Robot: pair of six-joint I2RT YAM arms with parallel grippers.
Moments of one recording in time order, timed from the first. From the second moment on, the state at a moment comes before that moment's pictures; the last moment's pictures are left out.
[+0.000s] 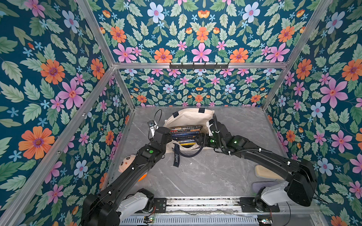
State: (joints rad) left arm -0.53 1.08 0.84 -0.35 -0.53 -0.70; right arm 0.80 1.46 1.16 -0.37 -0.05 0.82
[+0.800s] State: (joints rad) left arm -0.74 0.91 0.43 0.07 -0.50 -0.69; right arm 0.92 1.31 0.59 -0.03 0.12 0.98
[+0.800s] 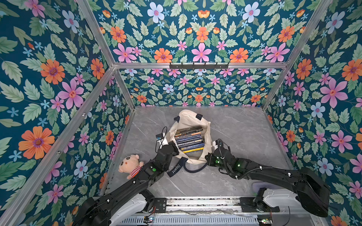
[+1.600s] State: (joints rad) left arm -0.79 1.21 0.34 0.59 -0.59 -0.39; right arm 0.75 1.80 0.88 0.17 0.19 0.96
